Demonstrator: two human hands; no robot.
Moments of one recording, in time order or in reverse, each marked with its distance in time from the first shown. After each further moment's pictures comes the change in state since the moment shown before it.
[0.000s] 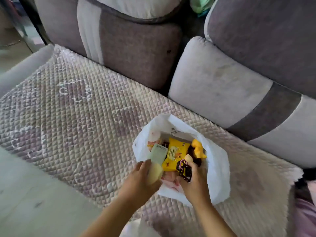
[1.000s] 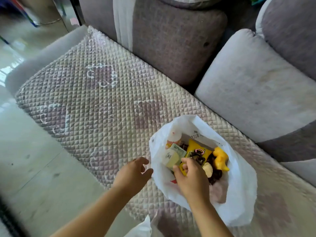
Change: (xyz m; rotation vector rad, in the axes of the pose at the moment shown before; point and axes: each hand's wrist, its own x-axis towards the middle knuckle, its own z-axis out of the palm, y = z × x) left_hand 0.027 -0.047 -0.018 0.049 0.109 -0.199; right_hand 0.032 -0.053 0.033 -0.159 -0.052 -0.187
